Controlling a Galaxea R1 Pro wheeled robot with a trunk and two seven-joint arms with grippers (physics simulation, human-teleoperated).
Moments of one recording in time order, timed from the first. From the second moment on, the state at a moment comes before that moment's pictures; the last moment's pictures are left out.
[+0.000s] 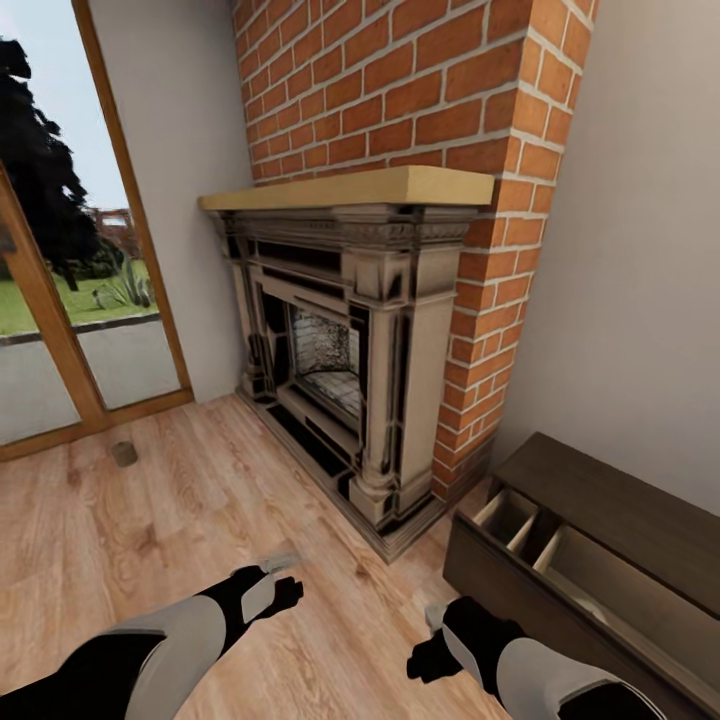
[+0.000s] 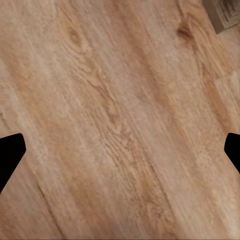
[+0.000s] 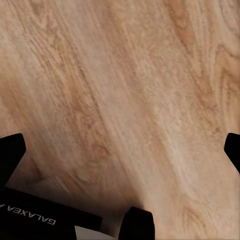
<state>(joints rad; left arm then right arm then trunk) -0.85 -0.11 0.03 0.02 0.28 0.25 0.18 -0.72 0.12 0.24 -0.11 0.00 0.53 0.13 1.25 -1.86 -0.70</state>
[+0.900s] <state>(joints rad) -0.83 -0.11 0.03 0.02 0.28 0.16 0.16 -0.71 0.12 0.33 -0.10 0.02 0.53 0.13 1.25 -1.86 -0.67</state>
